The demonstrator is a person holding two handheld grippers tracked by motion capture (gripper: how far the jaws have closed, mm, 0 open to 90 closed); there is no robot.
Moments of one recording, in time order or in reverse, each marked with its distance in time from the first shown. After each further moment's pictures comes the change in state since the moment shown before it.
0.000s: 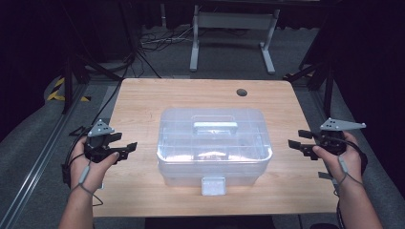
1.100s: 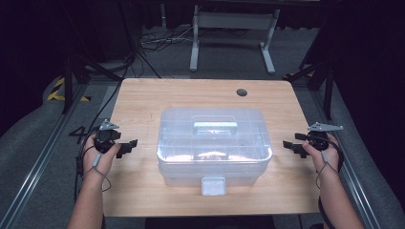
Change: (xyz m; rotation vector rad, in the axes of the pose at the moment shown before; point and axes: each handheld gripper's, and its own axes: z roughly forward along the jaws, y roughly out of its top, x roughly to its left) left arm 0.042 -0.031 0.067 0.061 0.045 -0.103; right arm -0.062 -0.057 0.072 0.058 -0.067 0.106
